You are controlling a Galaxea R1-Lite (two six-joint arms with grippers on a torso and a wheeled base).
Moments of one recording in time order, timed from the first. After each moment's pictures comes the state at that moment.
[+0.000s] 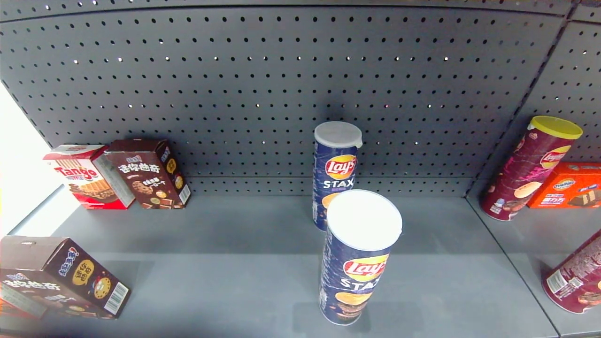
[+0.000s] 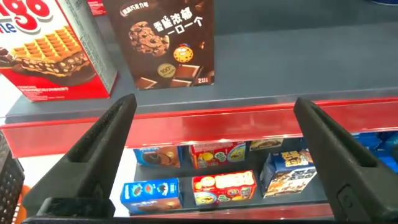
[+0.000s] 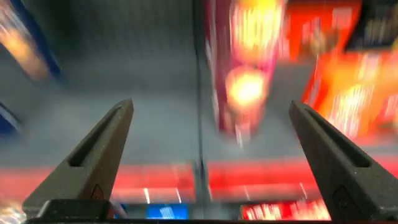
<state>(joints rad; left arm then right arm) 0.00 0.00 0.00 0.00 -0.05 0.04 0.01 0.15 -0.28 -0.03 -0.01 0.05</state>
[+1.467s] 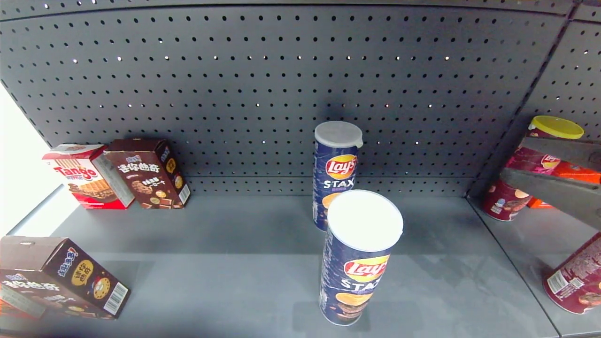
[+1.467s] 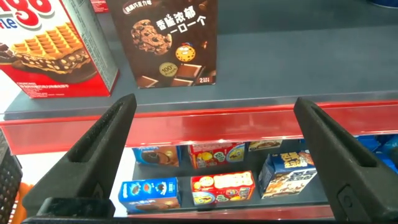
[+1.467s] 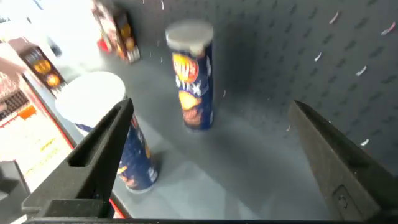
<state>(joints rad) 0.00 0.00 0.00 0.00 -0.04 0.03 0.48 1.06 -0.79 -0.28 0.27 -0.06</state>
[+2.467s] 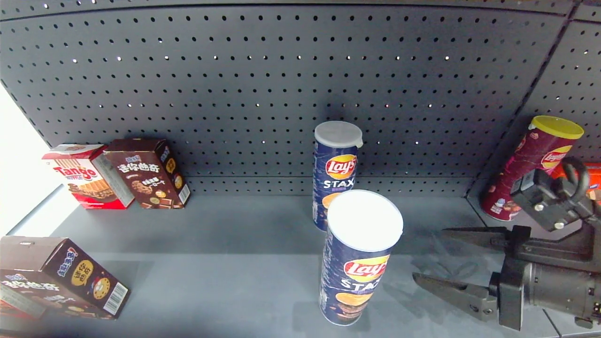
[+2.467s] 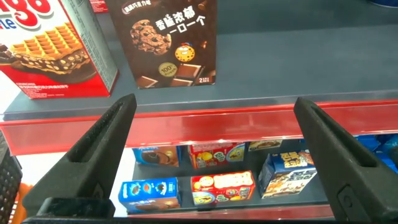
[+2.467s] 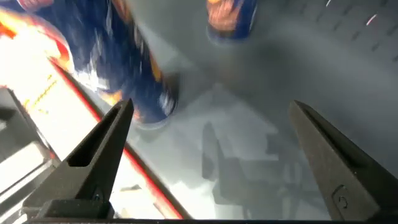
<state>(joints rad) 0.00 0.00 0.00 0.00 -0.04 0.03 0.65 1.23 -0.61 -0.28 0.13 -0.06</state>
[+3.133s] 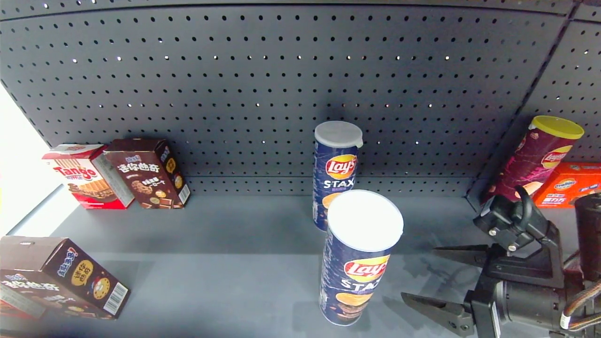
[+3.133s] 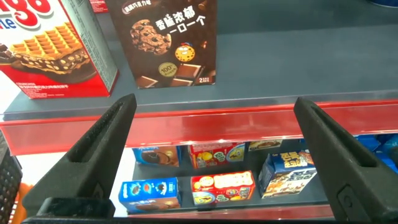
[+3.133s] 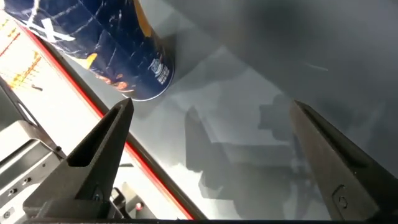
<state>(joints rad) 0.00 0.00 0.00 0.00 -0.04 0.03 0.68 1.31 -0.58 -0.28 0.09 -0.06</state>
